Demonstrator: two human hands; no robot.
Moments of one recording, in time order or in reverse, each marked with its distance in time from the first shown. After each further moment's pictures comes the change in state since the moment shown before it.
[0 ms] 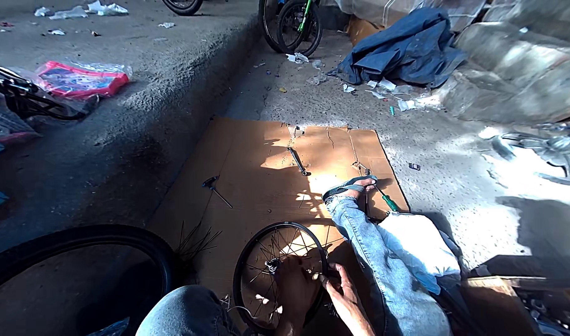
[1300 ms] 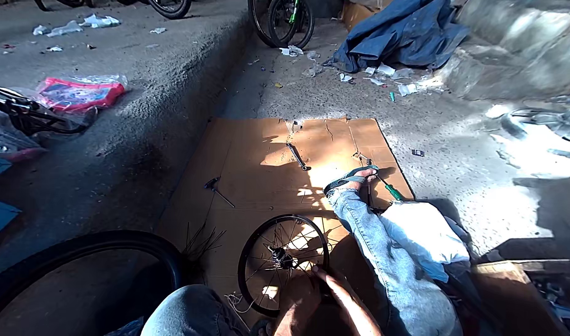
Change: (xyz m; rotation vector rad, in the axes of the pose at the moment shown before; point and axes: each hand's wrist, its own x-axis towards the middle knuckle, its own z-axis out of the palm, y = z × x) left_hand -0.024 0.025 -0.039 0.314 -0.593 -0.157; right_hand 0.005 -0.013 0.018 0.466 -0.207 0.430
